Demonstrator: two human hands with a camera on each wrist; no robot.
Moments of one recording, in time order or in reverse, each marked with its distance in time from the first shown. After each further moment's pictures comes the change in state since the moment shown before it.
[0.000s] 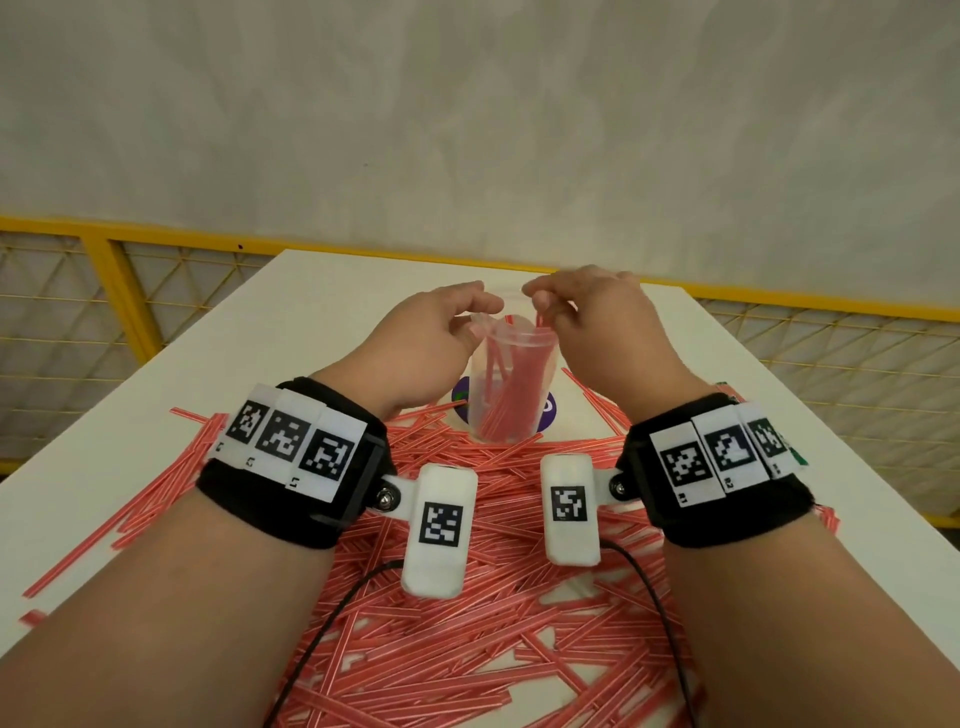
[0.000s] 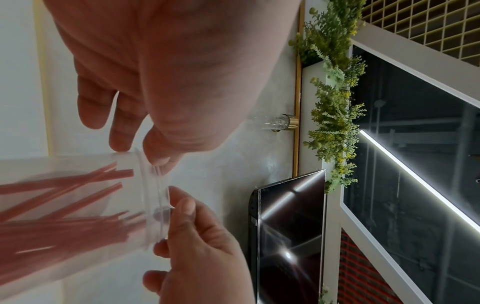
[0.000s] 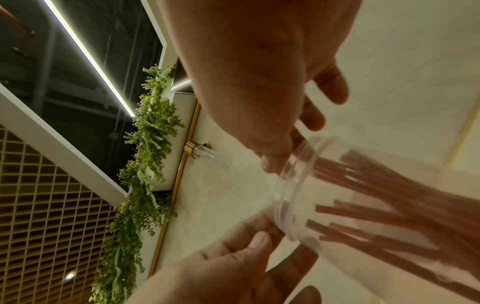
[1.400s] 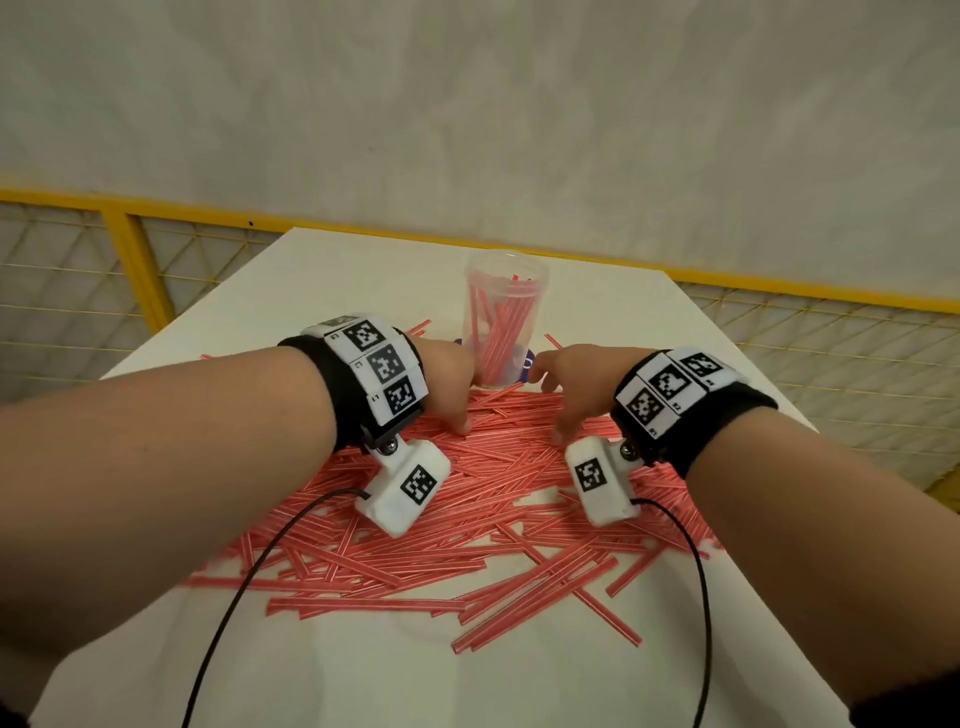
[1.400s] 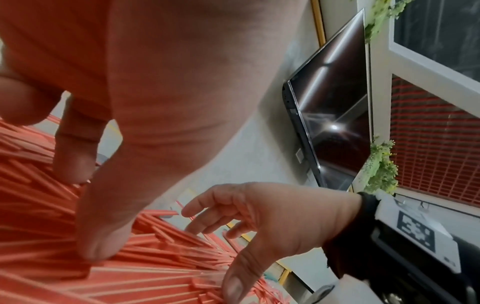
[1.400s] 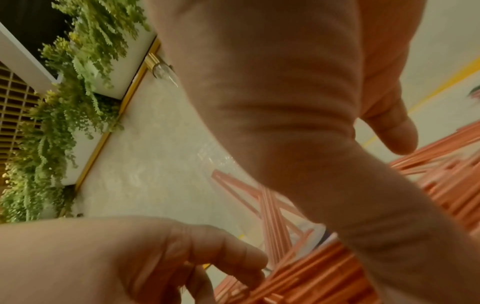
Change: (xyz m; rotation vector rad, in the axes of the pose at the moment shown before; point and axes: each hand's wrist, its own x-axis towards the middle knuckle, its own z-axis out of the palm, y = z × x) left_hand -0.020 0.000 0.032 0.941 -0.635 -0.095; right_hand -0.041 0.012 -0.007 -0.490 -0.971 0.110
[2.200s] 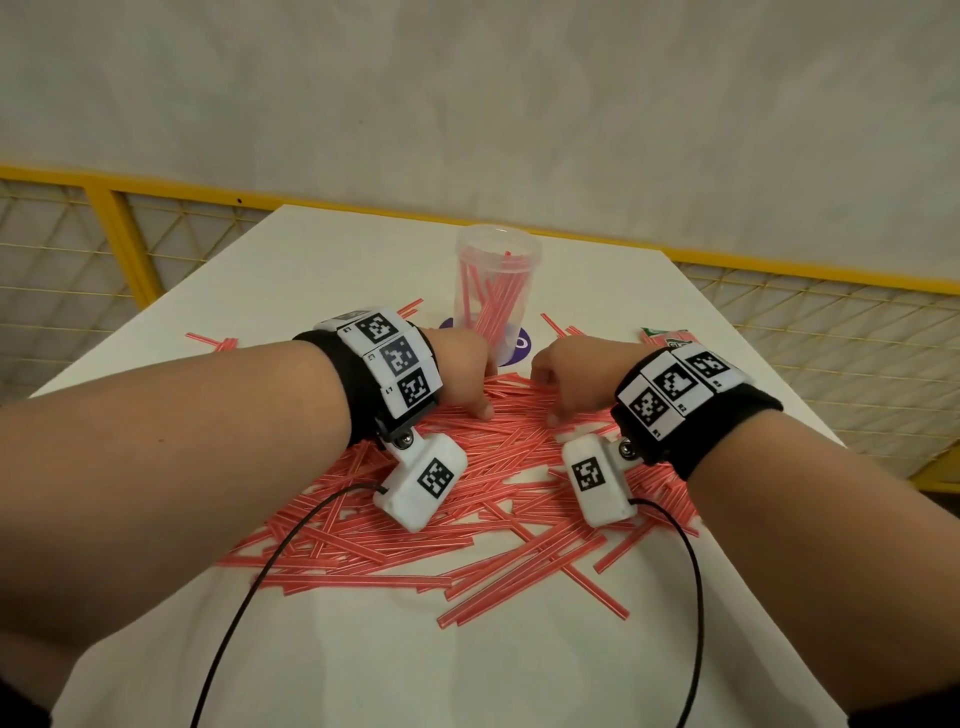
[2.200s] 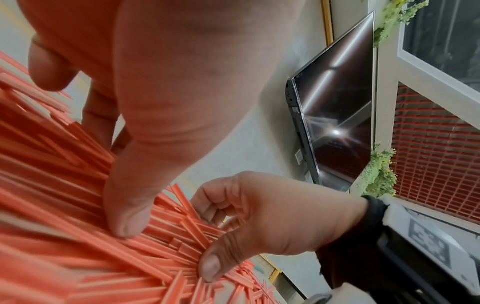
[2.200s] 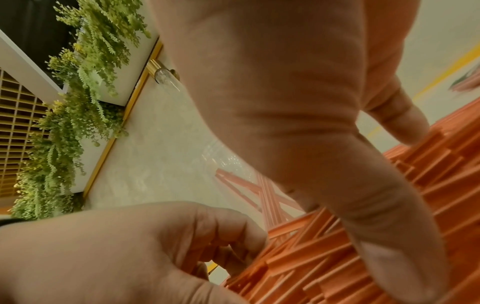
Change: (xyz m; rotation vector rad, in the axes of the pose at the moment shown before) left_hand 0.015 0.017 0.012 -0.128 0.035 0.021; right_hand -0.001 0.005 0.018 -0.095 0.073 -0.073
